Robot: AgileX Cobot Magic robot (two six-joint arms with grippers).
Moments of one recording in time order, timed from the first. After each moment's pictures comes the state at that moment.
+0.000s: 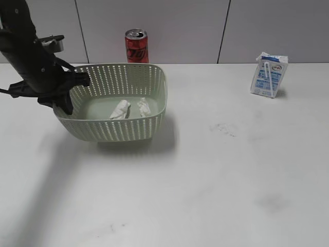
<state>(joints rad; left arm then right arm) -0.28 1.95 -1.37 -0.18 0.84 -0.10 0.09 1.17 -1.24 0.08 1.21 -0.05</state>
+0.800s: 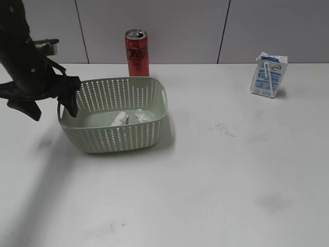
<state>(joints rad) -0.26 1.93 -1.37 -0.13 0.94 -0.09 0.09 0.16 -0.51 0.03 1.08 -0.03</state>
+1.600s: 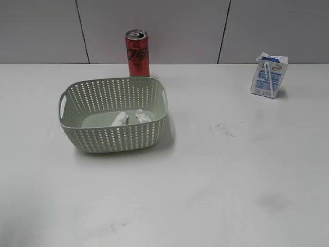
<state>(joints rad) -0.19 0.97 -0.94 -0.01 1.05 -0.06 0.09 0.08 -0.50 0.03 1.05 -0.03</state>
